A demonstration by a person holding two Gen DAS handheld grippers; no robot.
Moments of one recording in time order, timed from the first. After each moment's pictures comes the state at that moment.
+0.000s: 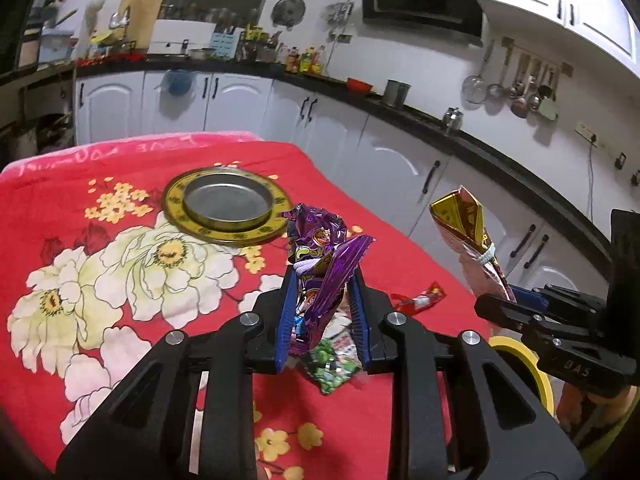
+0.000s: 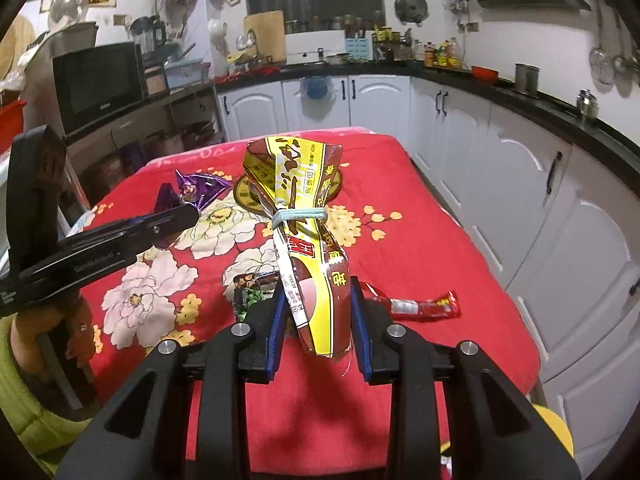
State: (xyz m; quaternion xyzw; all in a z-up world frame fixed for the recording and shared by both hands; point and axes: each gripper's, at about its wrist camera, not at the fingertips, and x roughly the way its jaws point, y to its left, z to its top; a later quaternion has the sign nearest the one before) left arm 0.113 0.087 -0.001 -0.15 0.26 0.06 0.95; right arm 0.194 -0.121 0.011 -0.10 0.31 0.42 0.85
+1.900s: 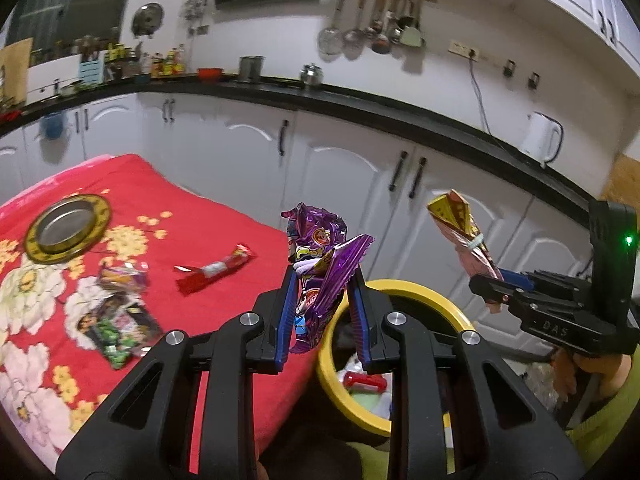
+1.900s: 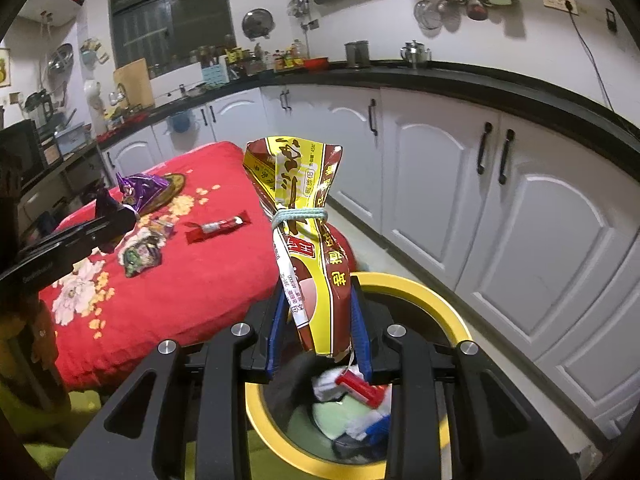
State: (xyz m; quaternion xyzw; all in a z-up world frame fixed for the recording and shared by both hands) left arm 0.118 -0.100 0.002 -0.04 0.28 -0.14 0.95; right arm 0.135 -0.348 -0.011 0.00 0.32 0.20 0.92
